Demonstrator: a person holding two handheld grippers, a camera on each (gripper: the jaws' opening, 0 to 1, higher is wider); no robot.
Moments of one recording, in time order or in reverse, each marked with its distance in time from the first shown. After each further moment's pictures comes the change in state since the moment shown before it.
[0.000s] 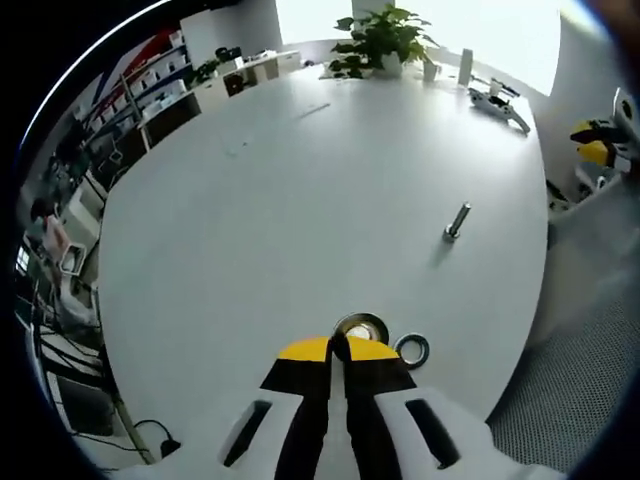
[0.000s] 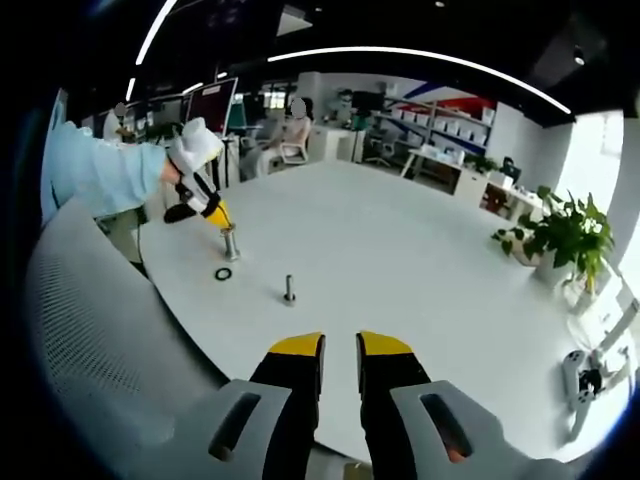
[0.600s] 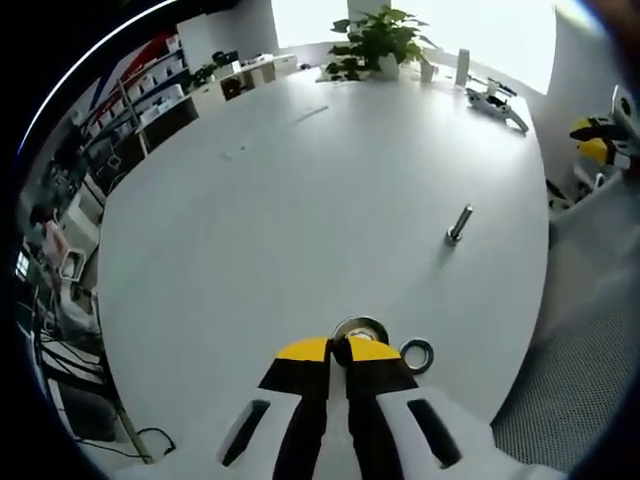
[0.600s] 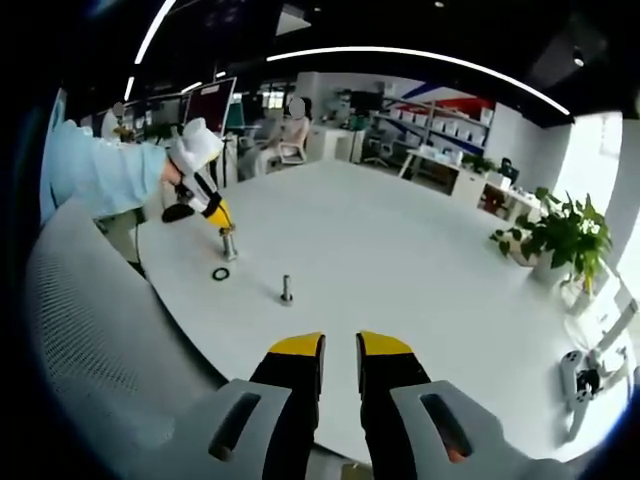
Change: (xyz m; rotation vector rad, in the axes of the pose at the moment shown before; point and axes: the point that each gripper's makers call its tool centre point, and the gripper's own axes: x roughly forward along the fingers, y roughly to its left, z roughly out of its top) left arm 0.004 0.002 0.004 0.020 -0.017 0.001; right arm -0.001 -0.003 0.001 0.000 -0.006 -0.015
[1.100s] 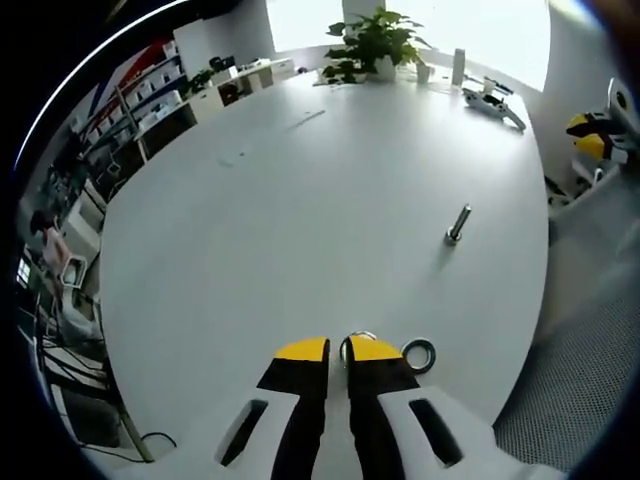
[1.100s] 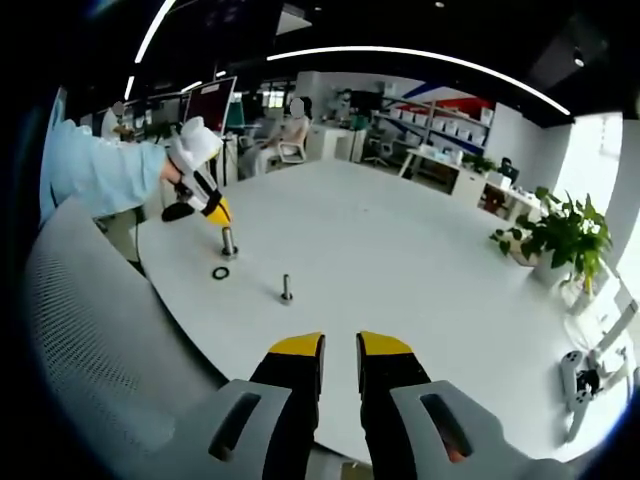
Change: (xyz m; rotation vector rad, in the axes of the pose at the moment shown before) left arm -0.002 0.002 0.001 0.025 -0.017 0.009; right arm 0.001 0.001 -0.002 -0.004 0.010 0.005
